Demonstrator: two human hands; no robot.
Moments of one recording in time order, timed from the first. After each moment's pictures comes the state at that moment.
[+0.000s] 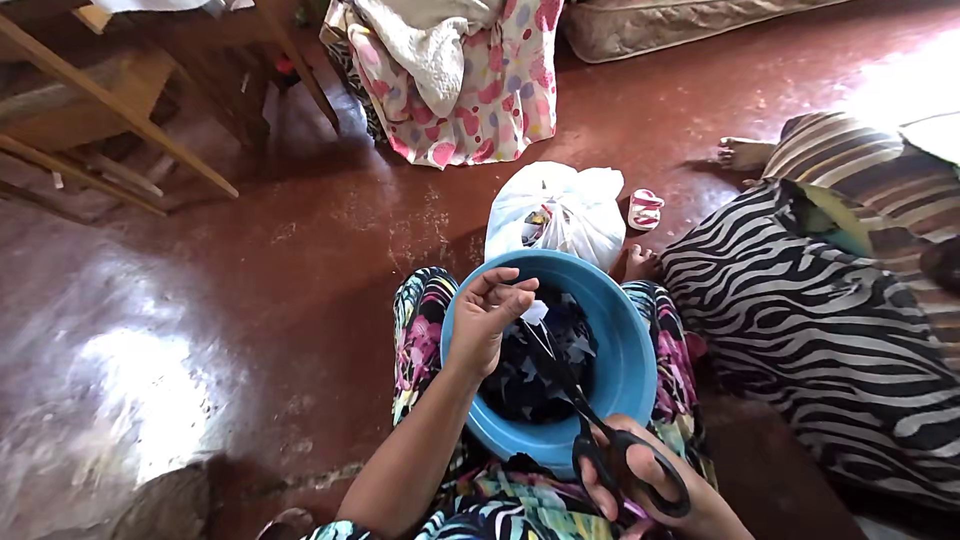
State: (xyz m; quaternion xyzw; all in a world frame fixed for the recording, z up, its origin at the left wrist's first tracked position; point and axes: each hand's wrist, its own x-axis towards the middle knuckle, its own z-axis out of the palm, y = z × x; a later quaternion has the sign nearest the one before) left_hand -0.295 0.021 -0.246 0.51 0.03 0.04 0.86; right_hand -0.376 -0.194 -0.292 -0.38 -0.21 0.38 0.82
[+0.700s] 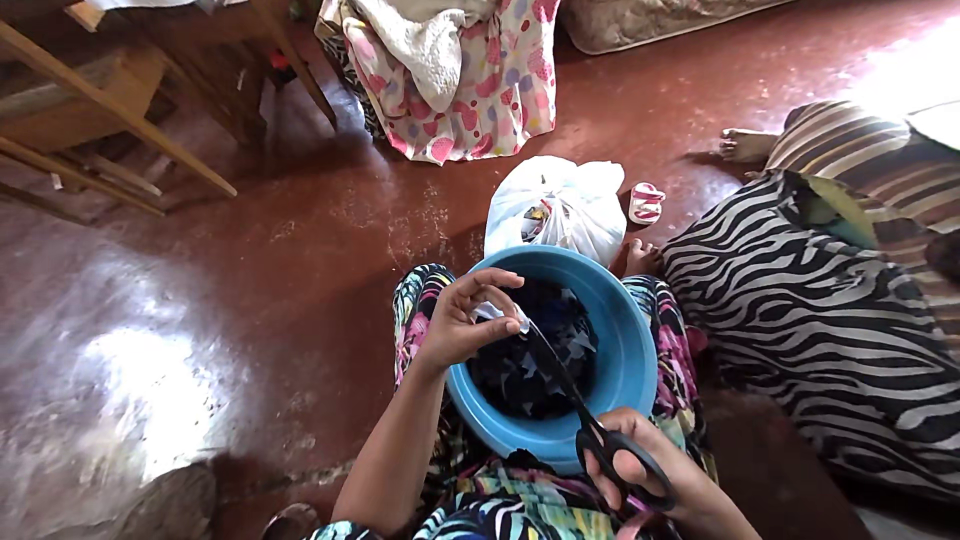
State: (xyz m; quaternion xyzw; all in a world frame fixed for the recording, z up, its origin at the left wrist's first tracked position) left_hand -0.280 0.069 -0.265 0.59 -0.29 0.03 0.75; right_hand -0.375 -0.196 -0.294 -0.41 -0.20 0.37 0.81
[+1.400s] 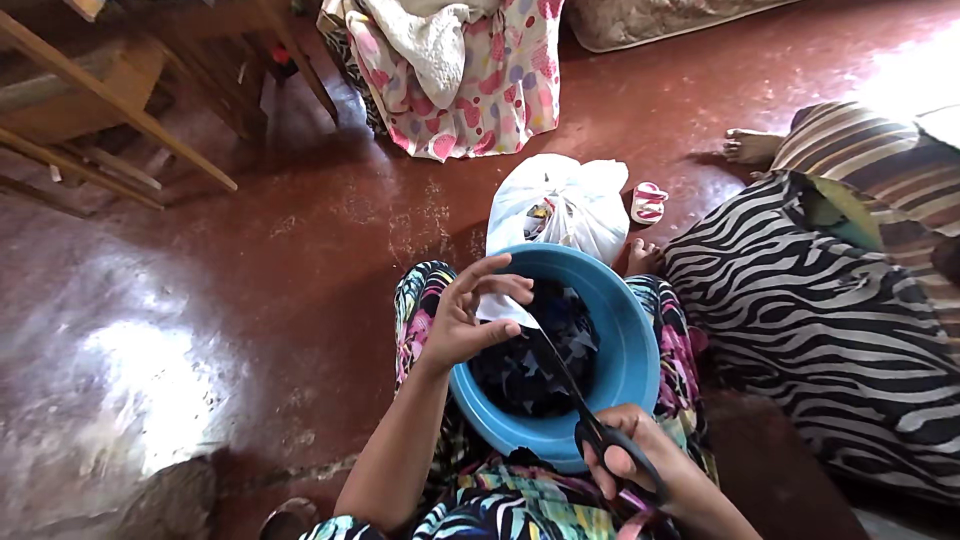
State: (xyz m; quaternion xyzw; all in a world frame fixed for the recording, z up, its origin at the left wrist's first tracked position) left_hand -0.283 0.065 -0.267 0.57 -0.27 0.04 0.77; right_hand -0.377 -0.191 -0.290 -0.47 -0.17 0.32 0.81
